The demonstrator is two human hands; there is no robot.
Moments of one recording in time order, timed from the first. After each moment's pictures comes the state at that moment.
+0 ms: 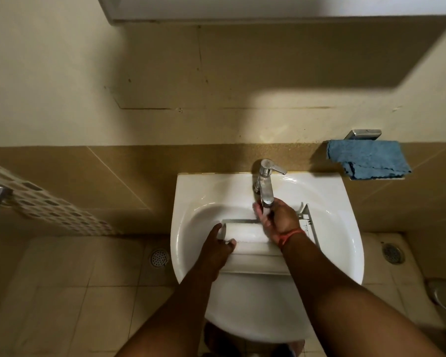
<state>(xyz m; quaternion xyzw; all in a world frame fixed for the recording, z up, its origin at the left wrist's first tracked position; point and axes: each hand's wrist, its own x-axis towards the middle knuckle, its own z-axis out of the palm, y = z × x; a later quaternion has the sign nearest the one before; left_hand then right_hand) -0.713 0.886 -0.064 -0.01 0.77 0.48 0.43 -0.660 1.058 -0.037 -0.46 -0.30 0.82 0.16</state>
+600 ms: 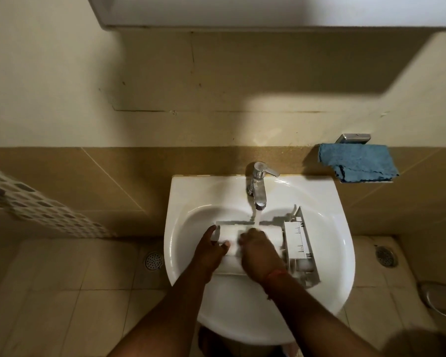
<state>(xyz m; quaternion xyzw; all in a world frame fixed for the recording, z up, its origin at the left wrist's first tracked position) -0.711 0.885 -0.071 -0.02 0.75 0.50 0.42 -0.613 0.993 -0.037 -0.23 -0.94 0.24 0.02</state>
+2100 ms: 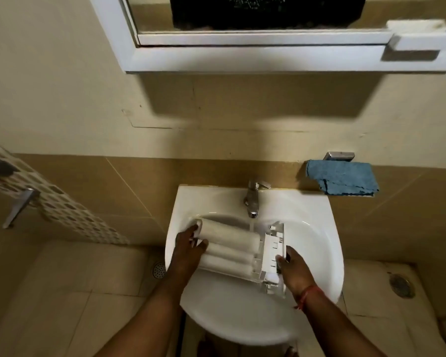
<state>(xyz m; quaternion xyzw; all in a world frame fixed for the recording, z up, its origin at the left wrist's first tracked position) -0.704 0.853 -0.009 0.02 0.80 0.54 0.27 -0.535 1.053 -0.016 -0.44 -0.70 0.56 0.02</state>
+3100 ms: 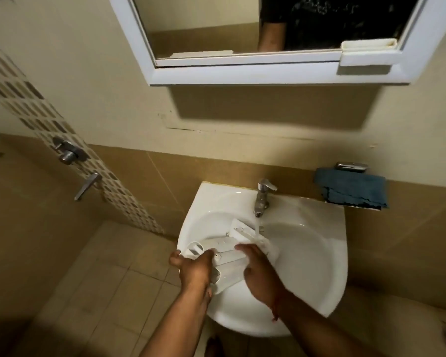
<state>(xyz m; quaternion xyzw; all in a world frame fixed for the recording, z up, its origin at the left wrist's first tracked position) -0.592 0.888 0.058 -0.36 0.66 0.64 0.13 -0.534 1.020 -0.013 -0.08 -0.85 0.52 0.03</state>
